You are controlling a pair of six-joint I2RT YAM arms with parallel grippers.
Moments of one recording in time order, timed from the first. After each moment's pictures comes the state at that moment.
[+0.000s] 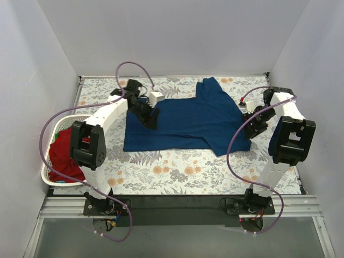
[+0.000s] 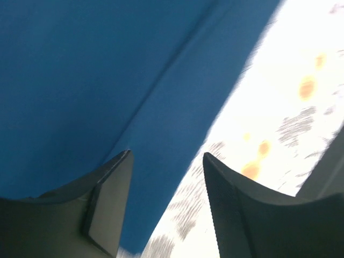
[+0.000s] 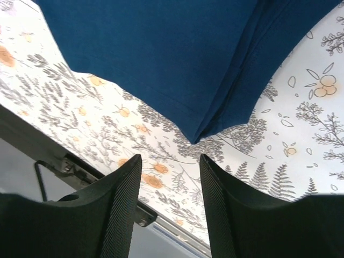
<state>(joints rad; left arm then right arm) -0.25 1.84 1.49 -0.88 0.57 0.48 -0.18 1.85 1.46 -1.29 -0.38 -0.74</state>
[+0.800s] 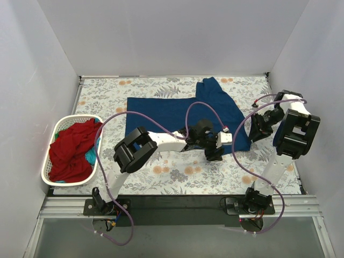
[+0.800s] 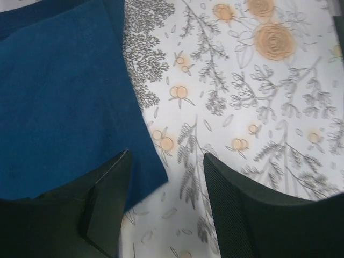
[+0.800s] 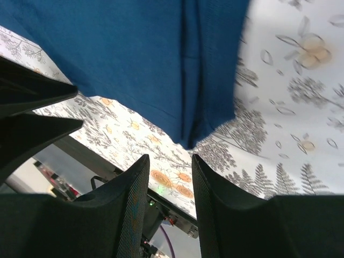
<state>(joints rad) -0.99 2.15 1.42 0.13 0.60 0.32 -0.31 2.01 1.53 -1.33 -0.50 -0.54</state>
